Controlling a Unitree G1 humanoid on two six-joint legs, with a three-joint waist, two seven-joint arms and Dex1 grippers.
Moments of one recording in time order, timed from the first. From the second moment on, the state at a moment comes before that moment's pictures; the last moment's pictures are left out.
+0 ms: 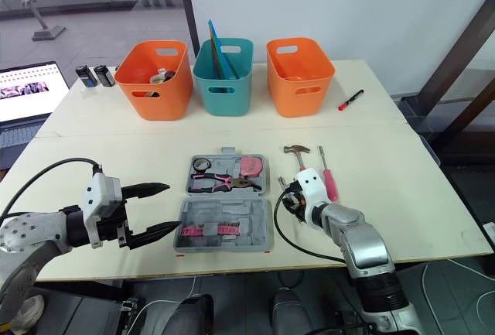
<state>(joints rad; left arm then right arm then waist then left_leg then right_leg) 0.10 0.79 0.22 -0.49 -0.56 0.38 -0.96 -0.24 -0.35 0.06 -0.13 0.17 0.82 0.44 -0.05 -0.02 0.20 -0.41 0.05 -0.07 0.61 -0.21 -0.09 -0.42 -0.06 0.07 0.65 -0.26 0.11</state>
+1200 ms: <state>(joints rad) 0.45 0.70 0.46 -0.53 -0.58 0.36 -0.94 -1.00 -0.50 0.86 -0.17 -0.19 0.76 1.03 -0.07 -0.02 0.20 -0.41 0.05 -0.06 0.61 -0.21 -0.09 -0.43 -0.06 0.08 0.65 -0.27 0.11</state>
